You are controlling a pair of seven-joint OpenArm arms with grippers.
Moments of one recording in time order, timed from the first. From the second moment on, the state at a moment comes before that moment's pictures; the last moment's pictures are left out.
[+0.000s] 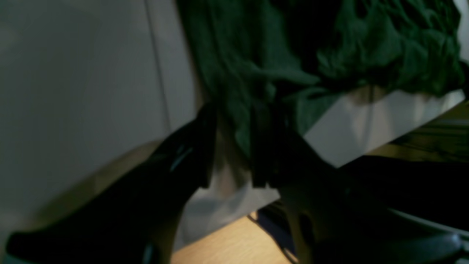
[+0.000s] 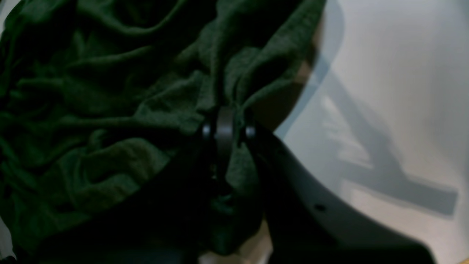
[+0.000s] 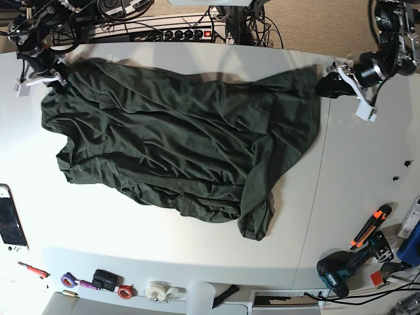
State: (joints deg) left arm 22.9 -21.9 -18.1 96.4 -60.5 -28.0 59.8; right arm -9.0 9.1 63.5 88.2 41.5 30.6 -70.2
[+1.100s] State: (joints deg) left arm 25.3 -19.7 -10.9 97.0 -58.8 -29.6 57.8; right arm -9.1 9.2 63.5 88.1 43.6 31.0 -72.2
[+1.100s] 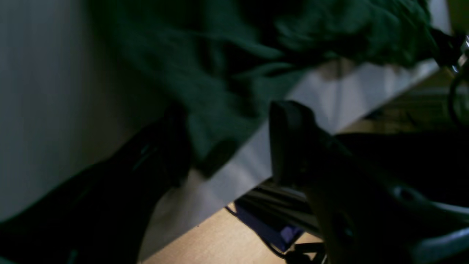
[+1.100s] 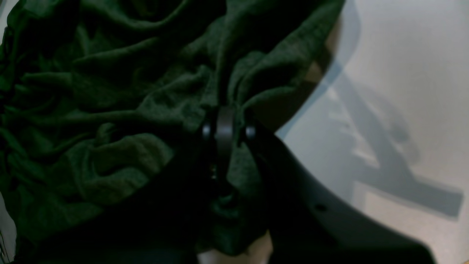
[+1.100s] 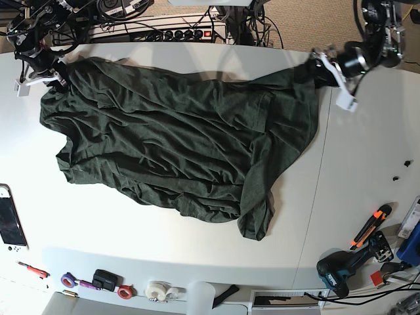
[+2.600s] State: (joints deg) left arm 24.4 -21.4 -21.3 96.5 -82.2 -43.1 73.9; right arm -14.8 13.4 63.5 88.1 51.6 32.8 -78.0
